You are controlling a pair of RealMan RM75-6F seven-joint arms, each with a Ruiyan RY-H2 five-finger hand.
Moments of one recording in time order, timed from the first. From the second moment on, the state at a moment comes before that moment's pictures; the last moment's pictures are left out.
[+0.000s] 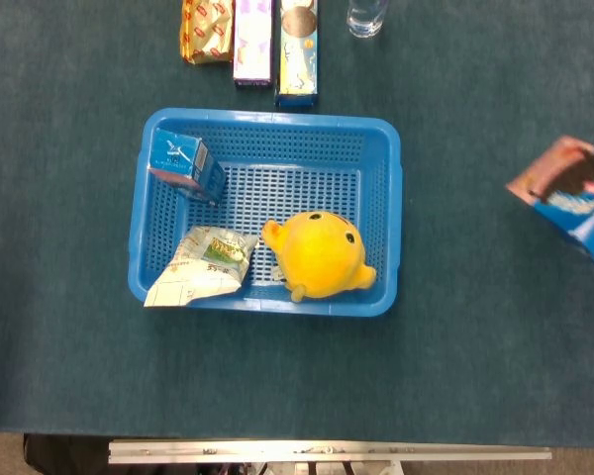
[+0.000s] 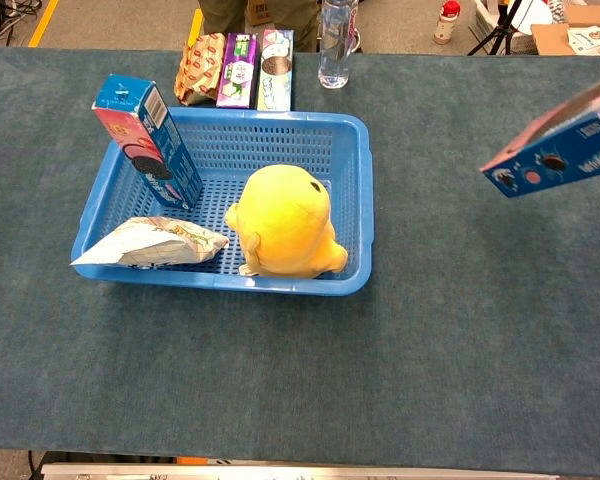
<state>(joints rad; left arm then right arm) -0.05 -1.15 -0.05 -1.65 1.49 1.53 0.10 0.31 -0.79 -0.02 -2.06 -1.60 1.43 -0.62</state>
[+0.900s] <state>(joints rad) -0.05 -1.16 -0.05 -1.65 1.47 1.52 0.10 0.40 -0.89 0.08 -1.97 -1.76 1.34 -0.37</state>
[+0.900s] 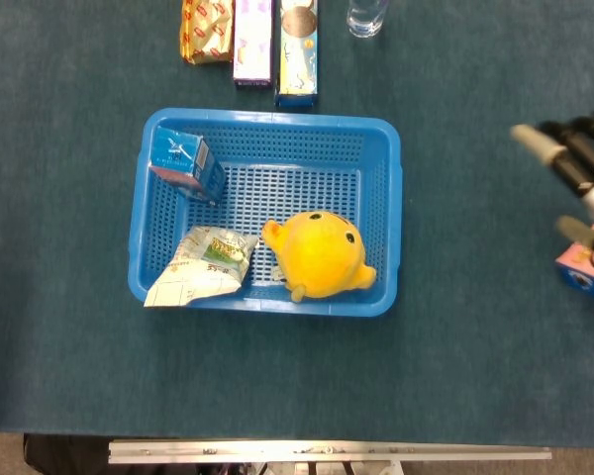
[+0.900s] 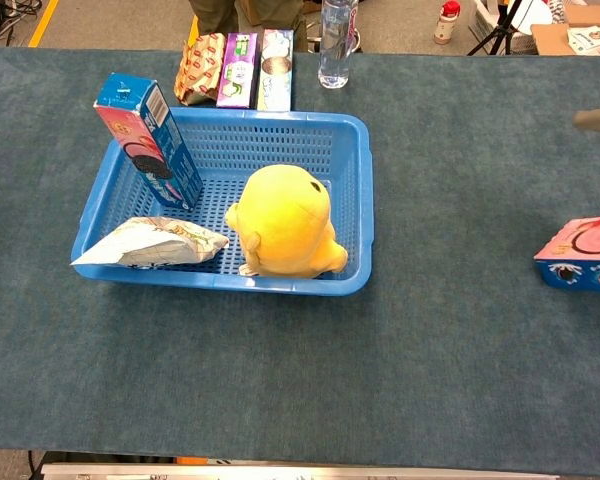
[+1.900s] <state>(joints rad) -0.05 -1.16 -0.05 -1.62 1.48 1.53 0.06 0.73 -1.24 0.09 -1.67 -1.81 1.08 0.16</state>
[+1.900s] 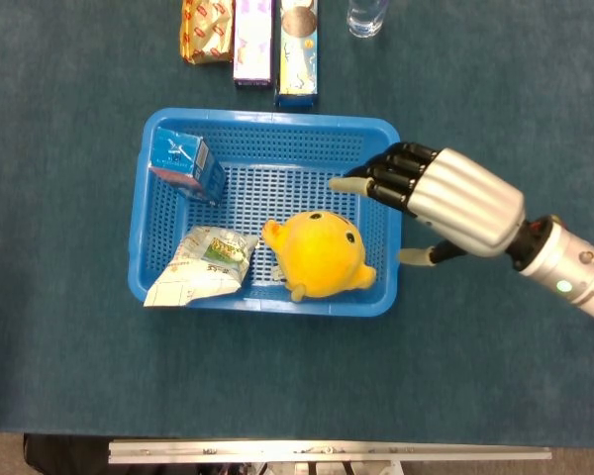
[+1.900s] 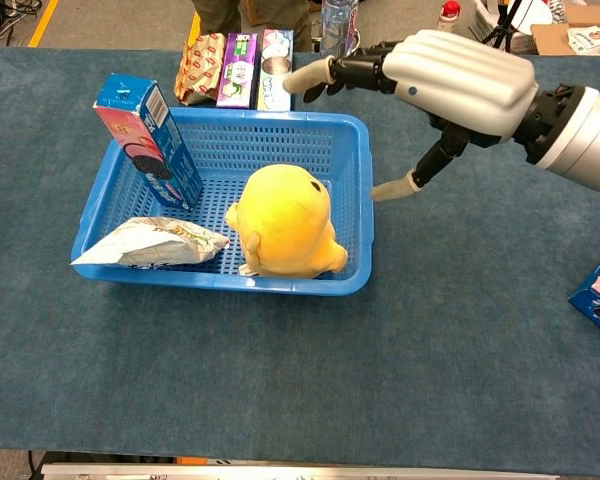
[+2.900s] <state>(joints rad) -0.03 -1.17 -0.04 -1.57 1.48 1.54 -0.02 0.86 -1.45 0.05 -1.50 -1.79 1.01 0.25</state>
